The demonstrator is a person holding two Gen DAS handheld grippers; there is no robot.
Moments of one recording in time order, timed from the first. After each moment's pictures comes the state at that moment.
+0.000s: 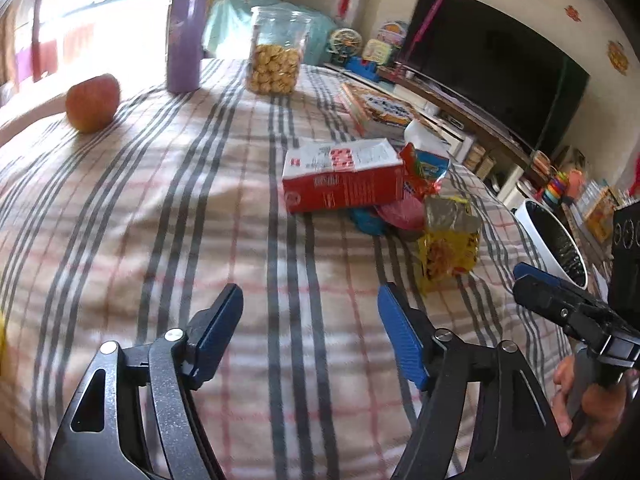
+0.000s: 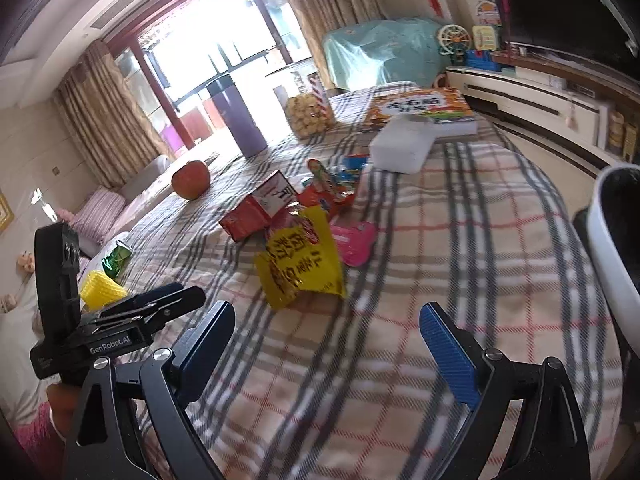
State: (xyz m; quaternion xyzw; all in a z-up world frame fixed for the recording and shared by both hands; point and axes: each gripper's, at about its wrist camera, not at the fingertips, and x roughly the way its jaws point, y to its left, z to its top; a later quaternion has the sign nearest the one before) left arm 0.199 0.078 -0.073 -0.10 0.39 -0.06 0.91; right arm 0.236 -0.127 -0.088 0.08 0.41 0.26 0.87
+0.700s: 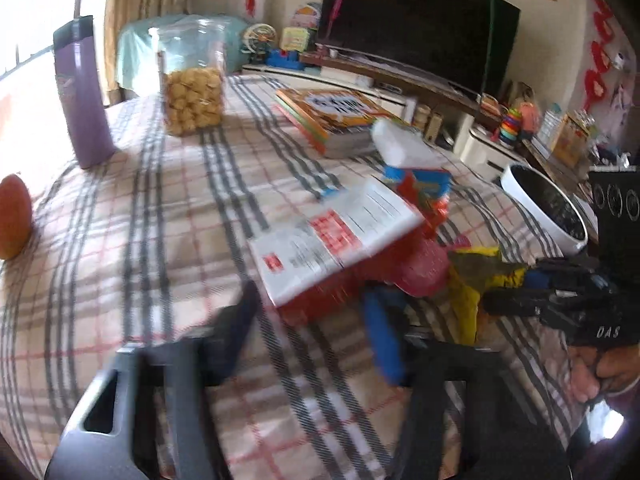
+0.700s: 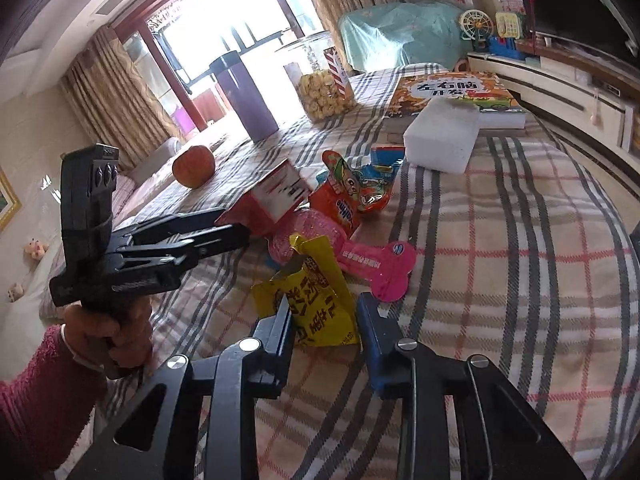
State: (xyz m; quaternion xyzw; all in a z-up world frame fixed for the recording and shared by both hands) left arm 0.280 0.077 -0.072 0.01 0.39 -0.19 0.90; right arm 0.272 -0.098 -0.105 0.07 0.44 0.29 0.85
